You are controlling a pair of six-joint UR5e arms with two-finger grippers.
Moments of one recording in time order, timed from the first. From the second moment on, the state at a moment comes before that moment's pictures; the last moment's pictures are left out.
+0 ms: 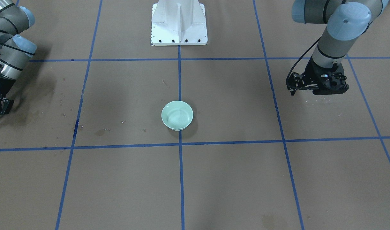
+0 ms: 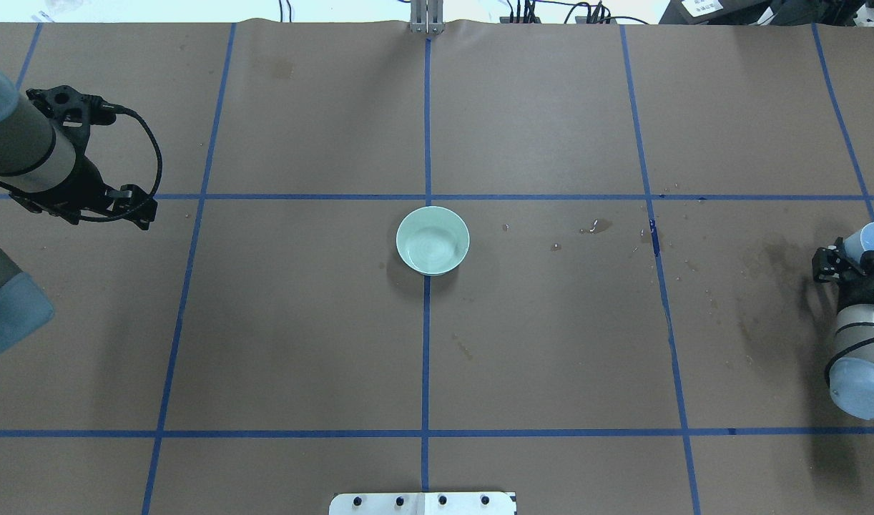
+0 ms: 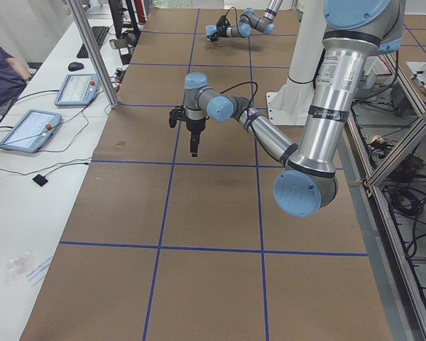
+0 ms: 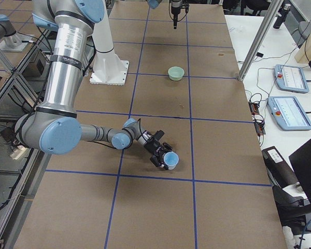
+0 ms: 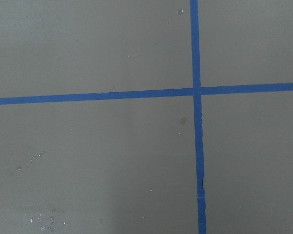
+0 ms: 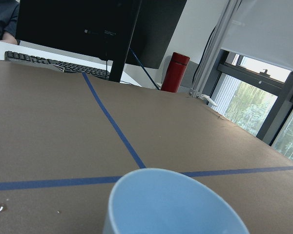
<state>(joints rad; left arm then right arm) -0.89 -1.80 -1.97 -1.45 -2.02 -0.79 0.44 -1.85 1.58 -1.03 0.69 1.69</state>
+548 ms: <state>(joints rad) -0.89 -1.80 -1.97 -1.45 -2.02 -0.79 0.45 -1.80 1.52 -1.01 0.70 1.68</state>
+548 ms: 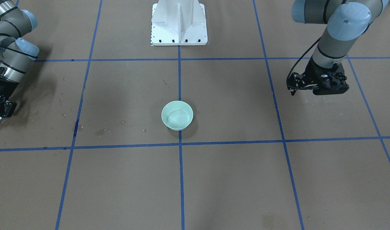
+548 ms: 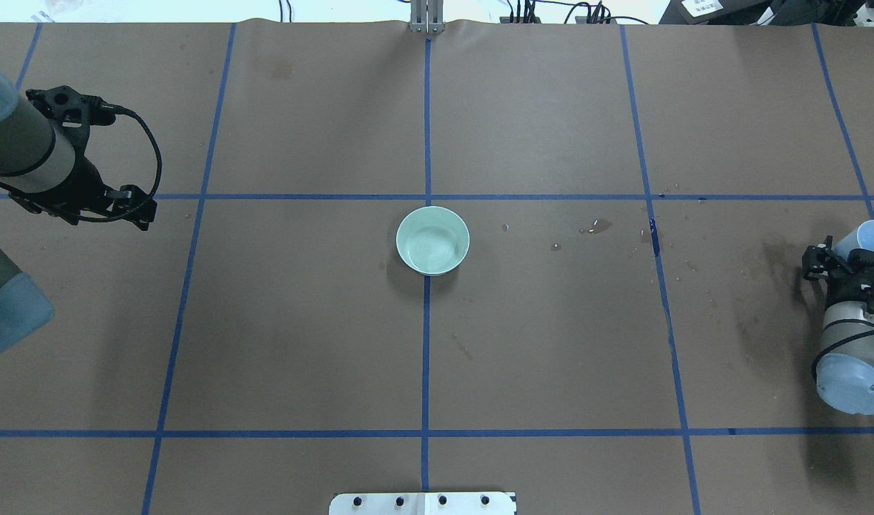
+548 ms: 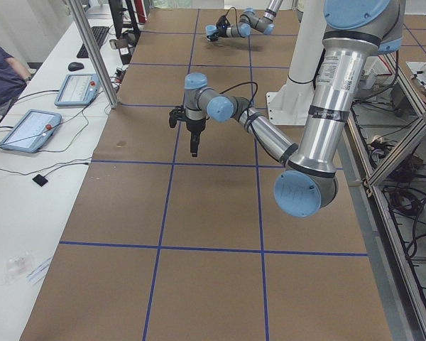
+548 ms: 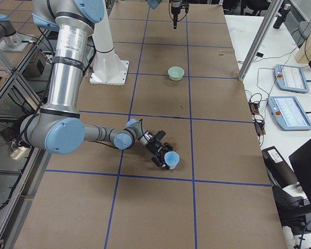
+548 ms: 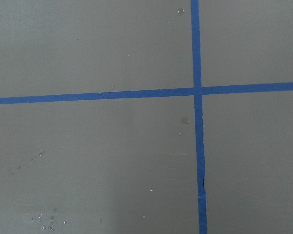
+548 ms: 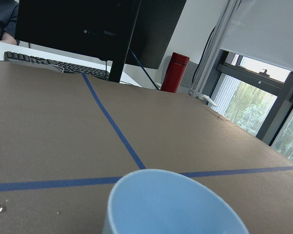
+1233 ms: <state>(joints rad) -0.89 -1.80 -1.97 -1.45 -2.02 -0.79 0.46 -1.79 1.49 -0.95 0.70 1.64</state>
